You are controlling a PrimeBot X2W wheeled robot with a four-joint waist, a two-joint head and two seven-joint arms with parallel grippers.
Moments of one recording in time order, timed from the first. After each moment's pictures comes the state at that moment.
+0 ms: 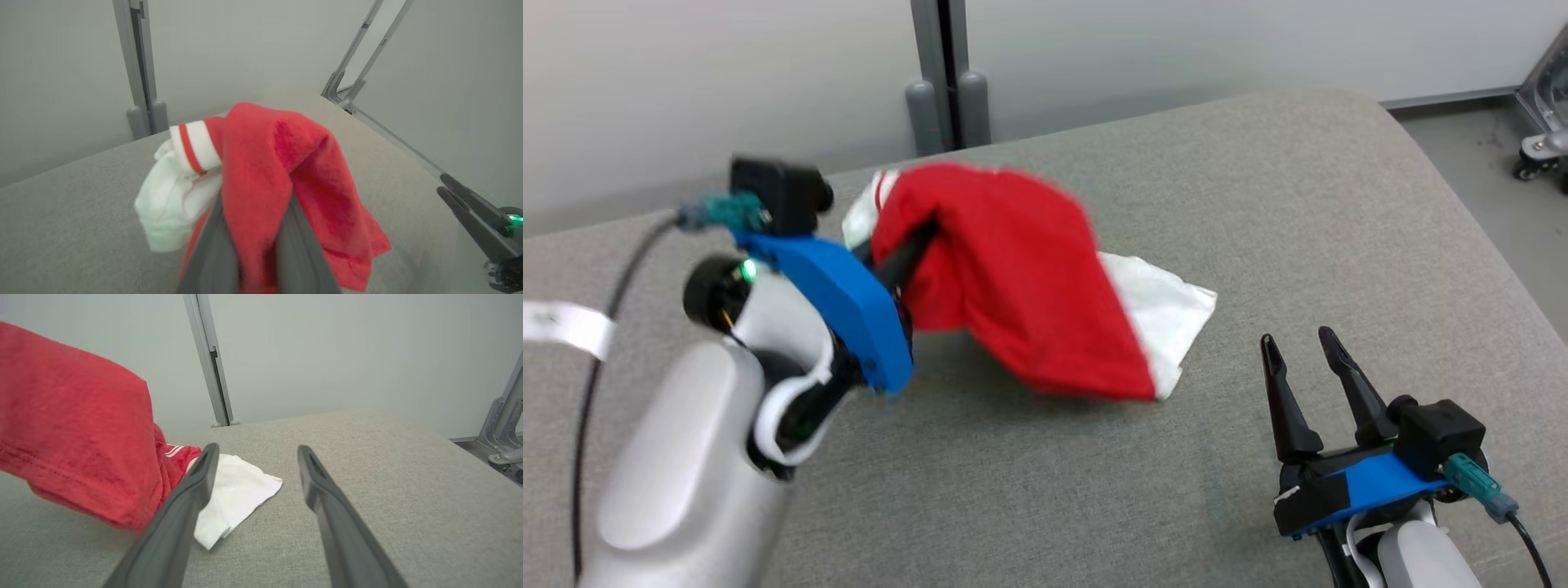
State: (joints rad) left arm -0.56 0.31 -0.40 0.12 -0.72 -0.11 0.50; right arm -0.18 -0.05 0.08 0.28 0.21 0.13 -0.25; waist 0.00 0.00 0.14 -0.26
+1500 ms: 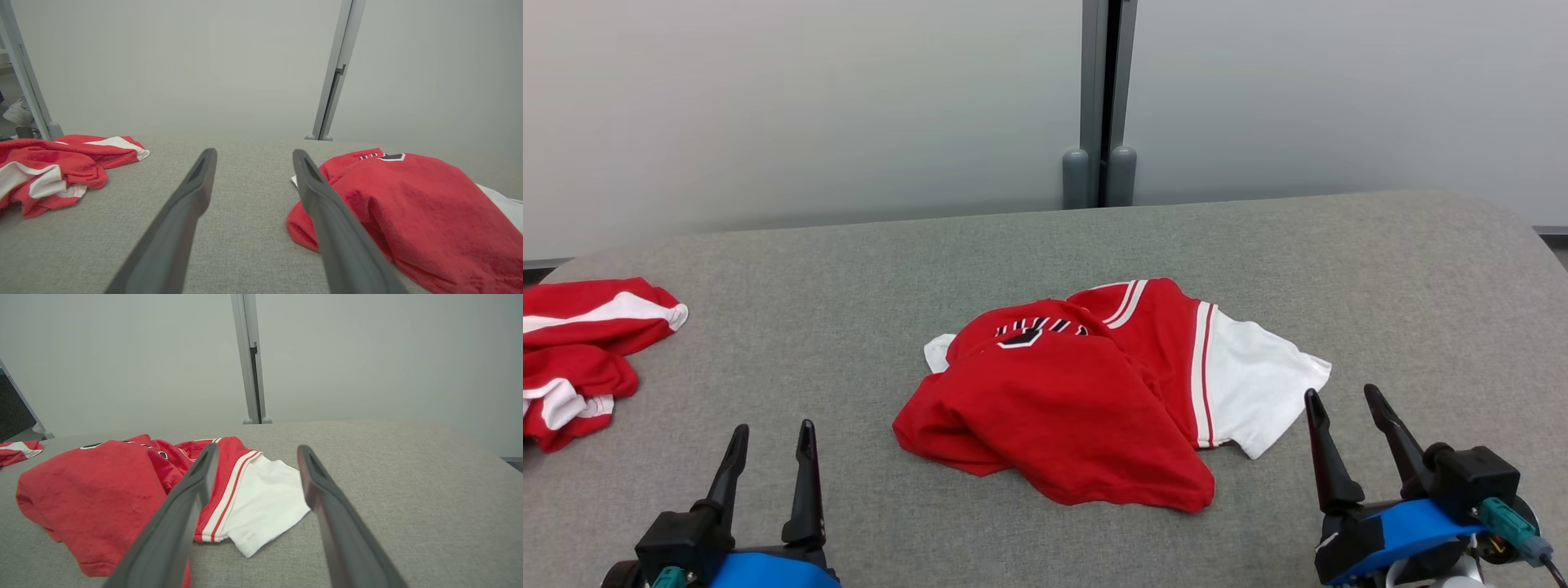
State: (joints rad) left arm 0.02 0.31 -0.28 0.17 -0.46 0.11 -0.26; right arm -0.05 -0.05 -0.02 0.21 0.15 0.13 -0.17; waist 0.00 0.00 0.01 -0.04
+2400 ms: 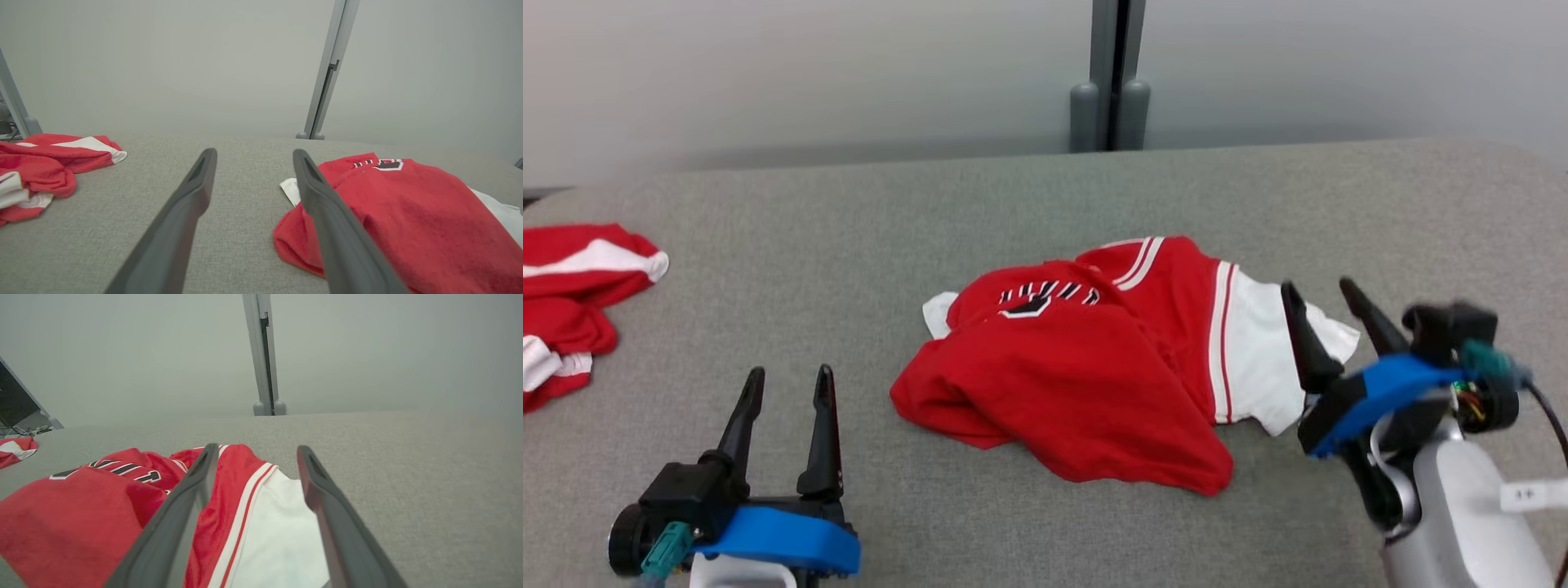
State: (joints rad) left arm -0.03 0.31 -0.30 0.06 -0.46 0.13 -0.20; right arm -0.30 -0.05 -0.01 0.29 0.20 0.13 0.02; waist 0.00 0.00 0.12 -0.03
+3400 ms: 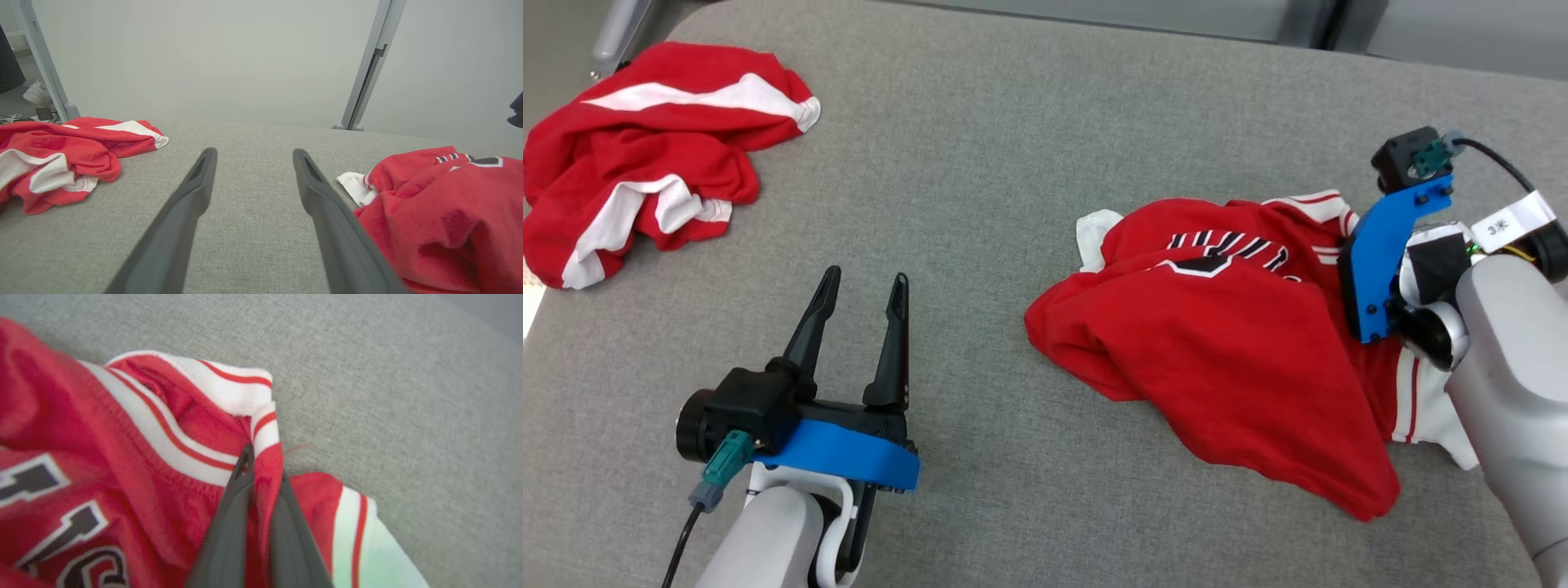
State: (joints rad) left arm -0.27 0.23 -0.38 0.19 -0.43 0.02 -0.26; right arm -0.84 -0.32 0.33 0.77 0.29 0.13 0.57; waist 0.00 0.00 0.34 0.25
